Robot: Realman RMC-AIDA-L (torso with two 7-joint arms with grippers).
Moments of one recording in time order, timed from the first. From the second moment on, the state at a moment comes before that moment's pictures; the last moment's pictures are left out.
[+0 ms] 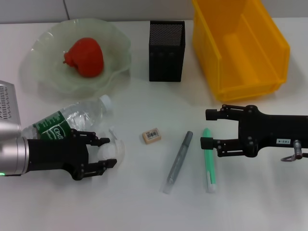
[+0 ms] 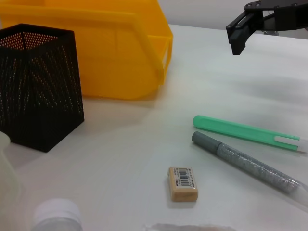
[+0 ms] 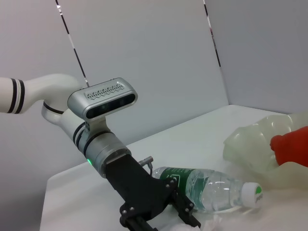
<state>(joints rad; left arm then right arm) -0.39 -2.07 0.95 0.67 2.05 1.42 -1.13 0.44 2.00 -1.08 -0.55 -1.64 -1.58 1.28</state>
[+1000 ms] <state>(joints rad) -0.45 -2.07 0.92 0.53 1.62 1.56 -1.07 0.40 2.01 -1.08 -0.54 -1.64 -1.58 1.24</state>
